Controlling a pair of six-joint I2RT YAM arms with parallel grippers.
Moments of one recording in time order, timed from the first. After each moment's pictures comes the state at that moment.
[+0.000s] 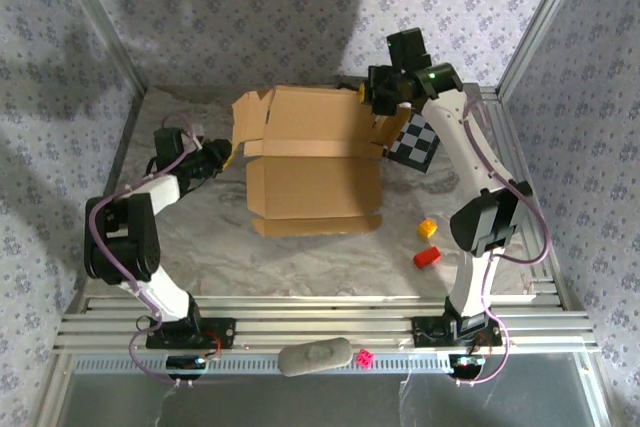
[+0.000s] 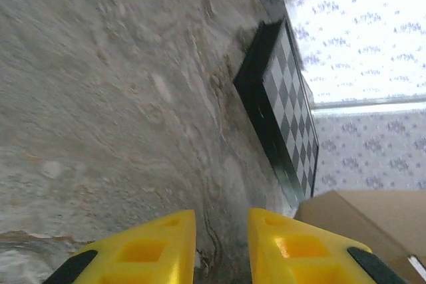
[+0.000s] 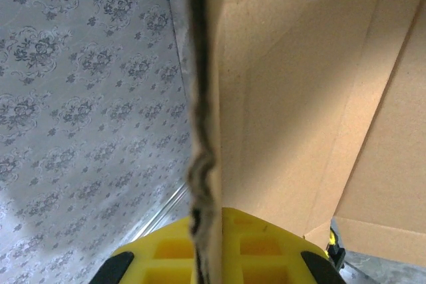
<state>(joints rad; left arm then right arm) 0.05 1.65 0.88 0.19 0.74 -0.86 0.35 1.90 2.10 -0.96 -0.23 1.87</state>
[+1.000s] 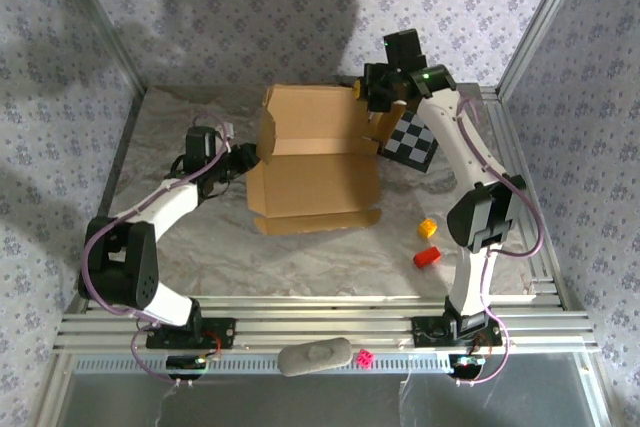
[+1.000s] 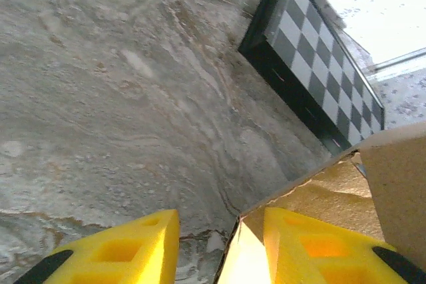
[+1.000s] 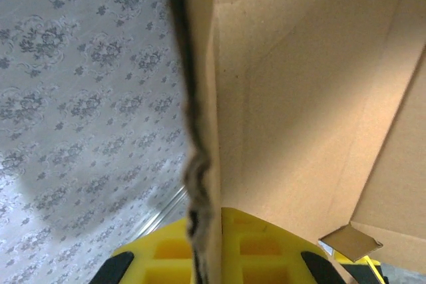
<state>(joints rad) -0.19 1.48 0.87 0.01 0.38 -0.65 0.35 1.94 2.09 -0.87 -0.26 1.87</state>
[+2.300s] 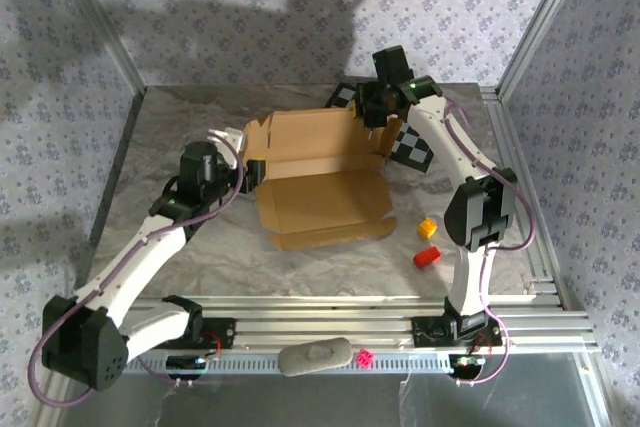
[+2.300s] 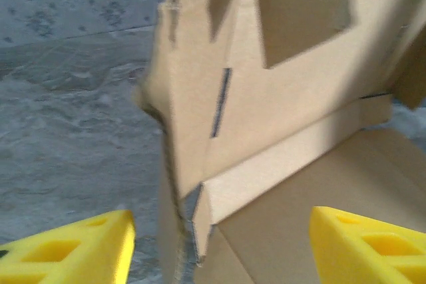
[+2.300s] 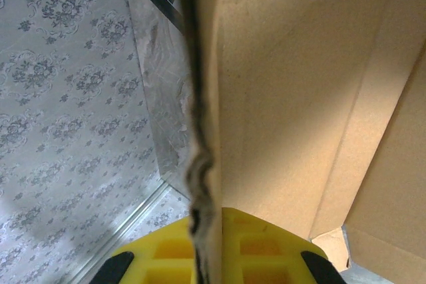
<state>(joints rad) -0.38 1.10 0.81 -0.16 0.01 -0.09 0.37 1.95 1.96 -0.84 -0.22 1.79</state>
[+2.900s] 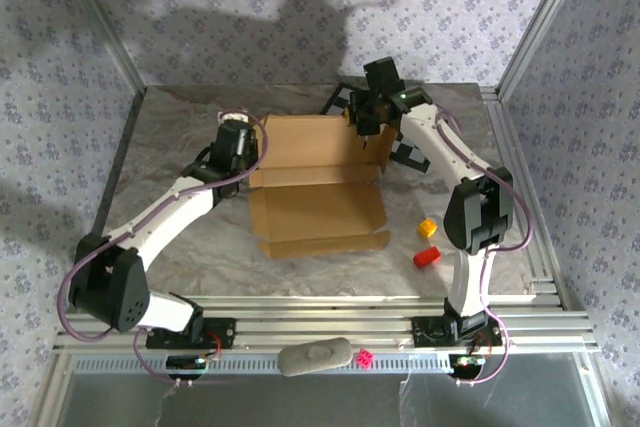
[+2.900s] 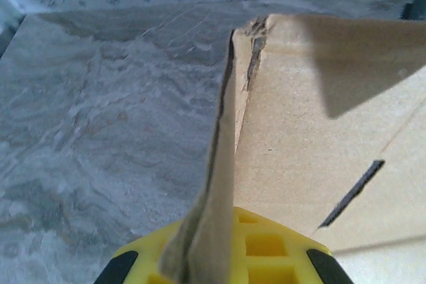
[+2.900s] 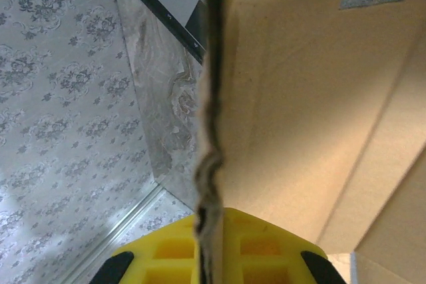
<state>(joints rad) -0.47 1.40 1.04 -0.28 -0.46 -0.28 0.41 1.93 1.83 -0.71 -0.18 1.81</state>
